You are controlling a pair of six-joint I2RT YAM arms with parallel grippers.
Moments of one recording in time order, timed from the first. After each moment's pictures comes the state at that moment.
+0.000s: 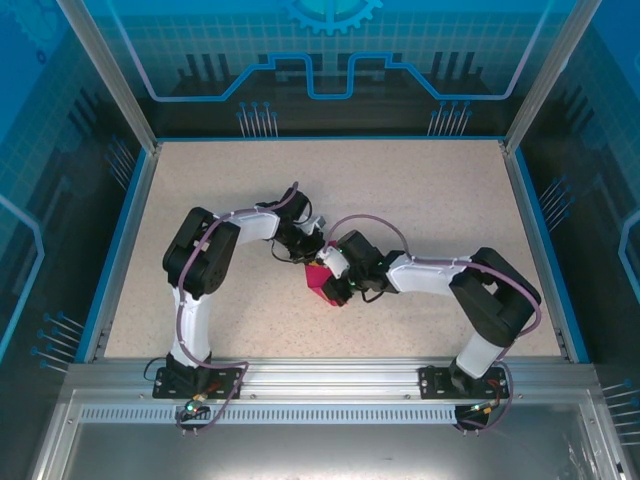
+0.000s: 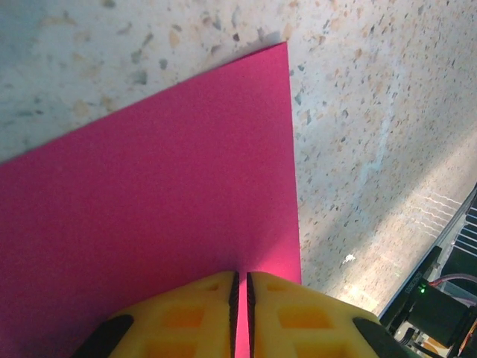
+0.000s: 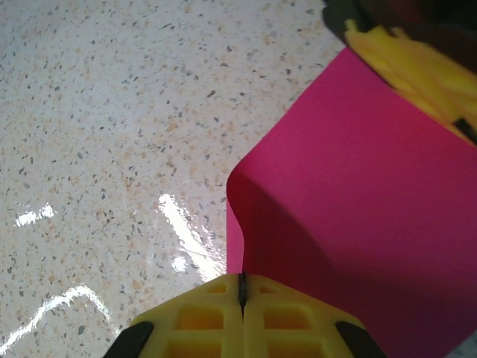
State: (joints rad) left arm -0.43 2.07 1.28 -0.47 0.70 -0.51; right arm 0.76 1.68 0.83 -0.15 -0.36 0.09
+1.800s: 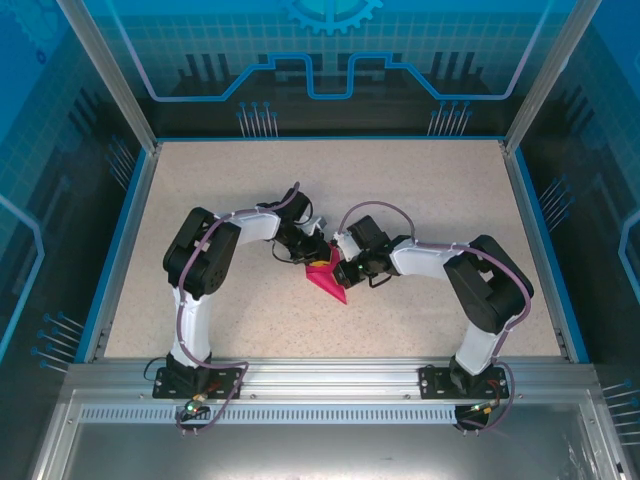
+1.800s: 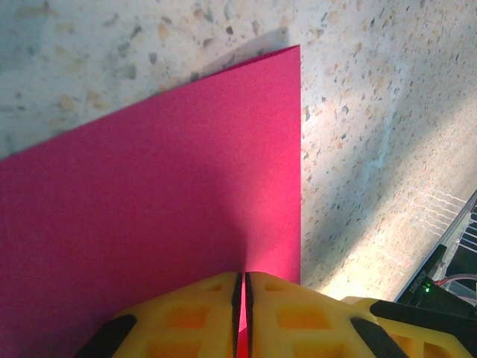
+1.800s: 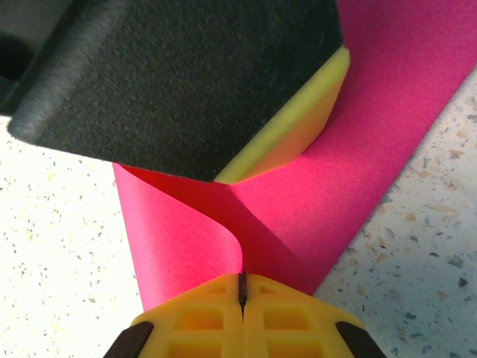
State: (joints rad) left arm -0.44 2.07 1.28 -0.47 0.69 -0.50; right arm 0.63 1.76 0.91 -0.23 -0.36 0.18
